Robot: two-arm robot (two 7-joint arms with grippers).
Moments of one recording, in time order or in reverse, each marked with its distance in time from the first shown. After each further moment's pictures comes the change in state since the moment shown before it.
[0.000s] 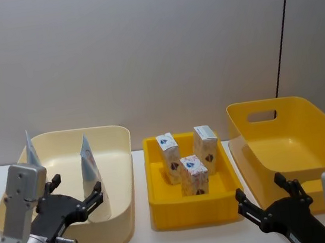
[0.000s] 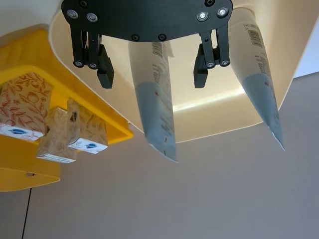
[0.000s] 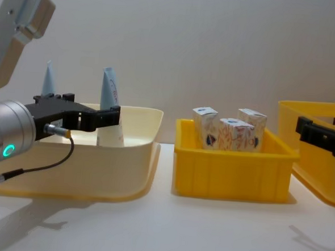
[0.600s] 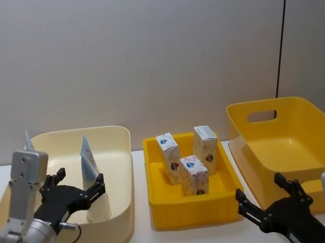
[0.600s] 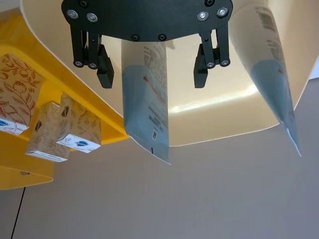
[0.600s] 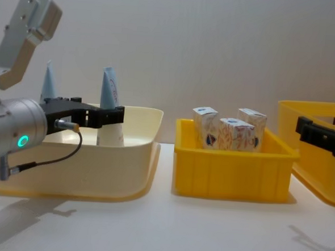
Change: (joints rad) left arm -0.103 -0.051 -0.009 0.141 -0.026 0.020 -0.061; right arm 0.000 0.000 0.000 0.000 0.000 0.000 0.000
